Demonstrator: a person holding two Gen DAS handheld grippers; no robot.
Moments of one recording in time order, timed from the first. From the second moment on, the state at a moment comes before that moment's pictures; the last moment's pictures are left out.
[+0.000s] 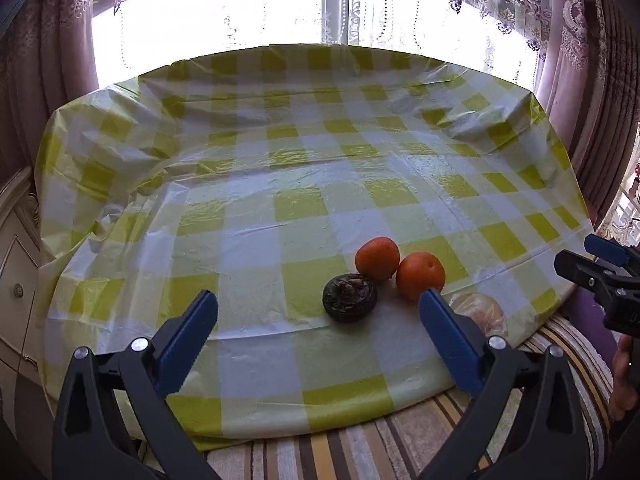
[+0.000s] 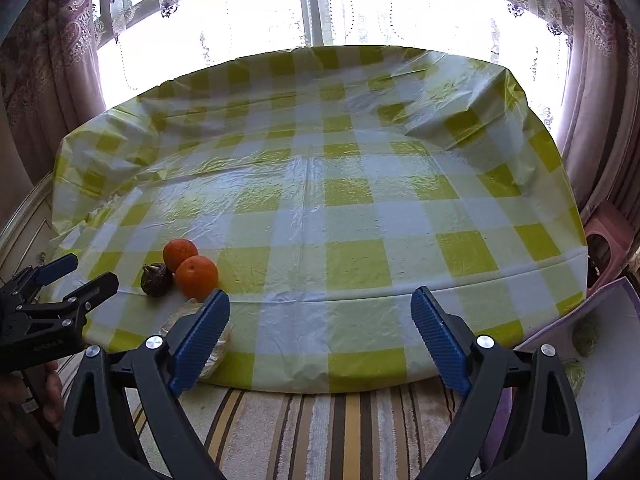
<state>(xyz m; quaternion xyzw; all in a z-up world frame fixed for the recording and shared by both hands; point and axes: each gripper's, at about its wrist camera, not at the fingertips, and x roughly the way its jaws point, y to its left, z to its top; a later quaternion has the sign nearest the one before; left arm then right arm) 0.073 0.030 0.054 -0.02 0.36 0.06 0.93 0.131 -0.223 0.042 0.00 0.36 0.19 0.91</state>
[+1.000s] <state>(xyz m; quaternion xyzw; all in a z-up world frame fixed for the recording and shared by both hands) 0.126 0.039 0.008 -0.03 0.43 -0.02 0.90 0.178 -0.102 0.025 -0.06 0.42 0.32 0.85</state>
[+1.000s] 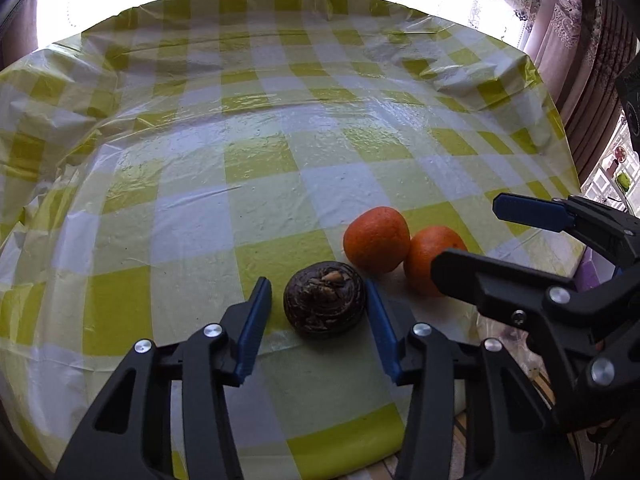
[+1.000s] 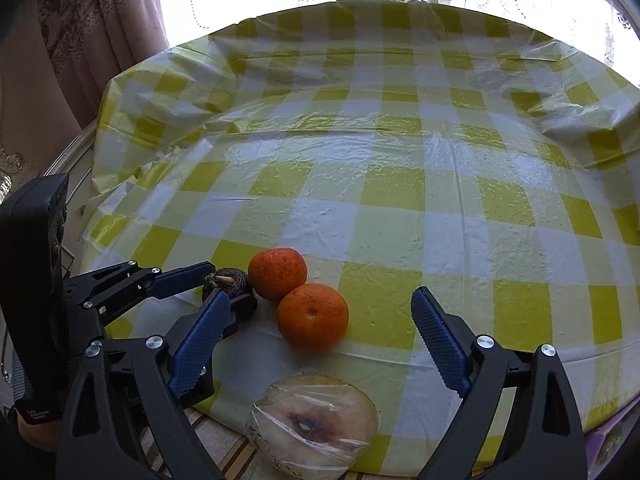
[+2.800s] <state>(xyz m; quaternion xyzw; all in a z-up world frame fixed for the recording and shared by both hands) 0.099 0.078 0.021 -0.05 0.40 0.11 0.91 0.193 -0.068 0.027 -0.11 0.40 0.35 0.84</state>
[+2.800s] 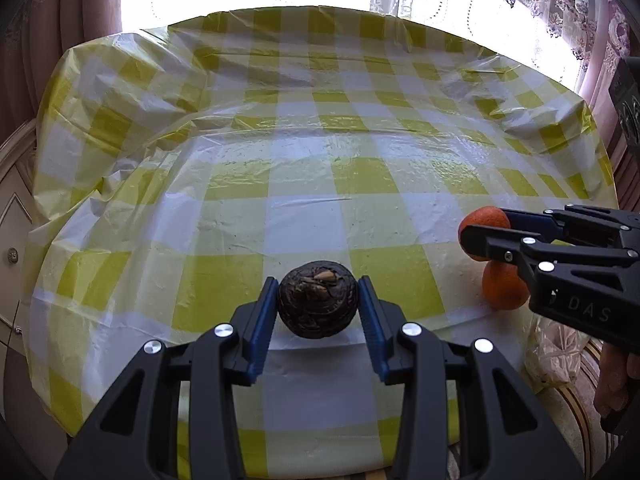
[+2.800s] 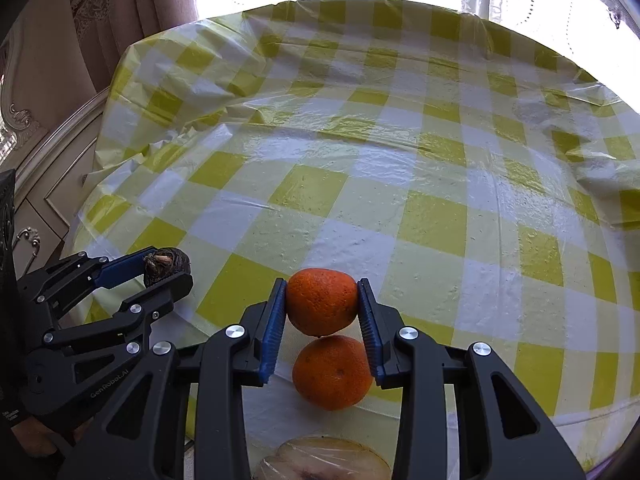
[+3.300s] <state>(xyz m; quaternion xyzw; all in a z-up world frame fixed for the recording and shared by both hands) 0.107 0.052 0.041 -0.01 0.38 0.11 0.92 0.196 -0.132 0.041 -0.03 0.38 0.31 0.87</state>
